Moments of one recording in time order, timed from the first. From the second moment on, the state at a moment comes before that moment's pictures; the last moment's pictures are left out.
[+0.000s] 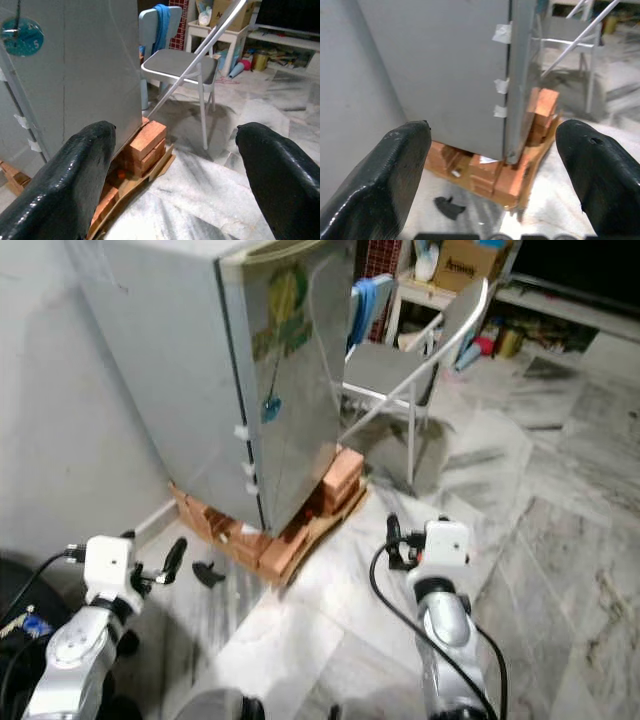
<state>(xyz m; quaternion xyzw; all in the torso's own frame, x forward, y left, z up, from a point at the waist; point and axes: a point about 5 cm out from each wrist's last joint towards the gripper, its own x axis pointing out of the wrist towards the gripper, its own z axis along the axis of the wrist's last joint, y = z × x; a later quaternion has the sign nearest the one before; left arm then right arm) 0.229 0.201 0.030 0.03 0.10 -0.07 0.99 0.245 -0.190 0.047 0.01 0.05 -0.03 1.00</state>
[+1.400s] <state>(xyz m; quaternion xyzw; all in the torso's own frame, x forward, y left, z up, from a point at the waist) 0.236 0.192 0.037 0.02 0.08 -0.09 0.99 0.253 -0.182 0.056 -0.01 0.04 -0.01 1.00</state>
